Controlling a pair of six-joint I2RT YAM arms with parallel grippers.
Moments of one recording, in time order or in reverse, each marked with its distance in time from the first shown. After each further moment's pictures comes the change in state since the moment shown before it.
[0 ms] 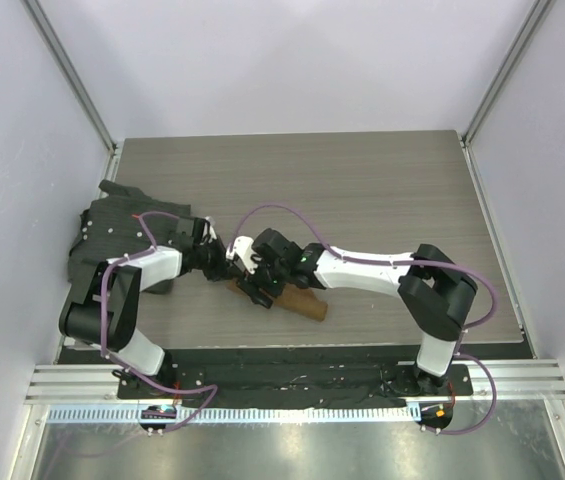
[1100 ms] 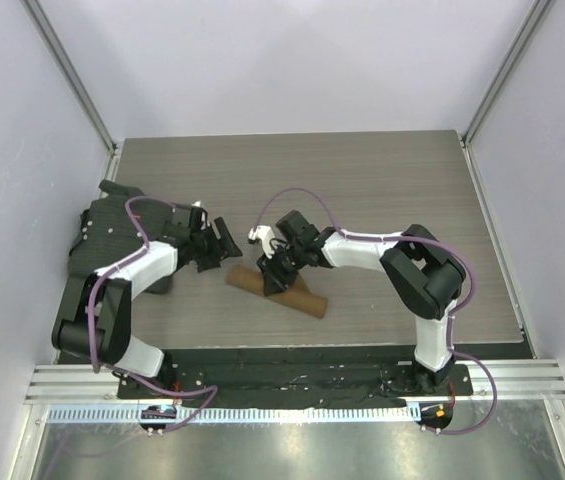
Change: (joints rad) left arm -0.002 -0.070 0.077 -0.066 -0.198 0.034; right arm -0.196 0.137 -0.026 0.058 -0.379 -0.014
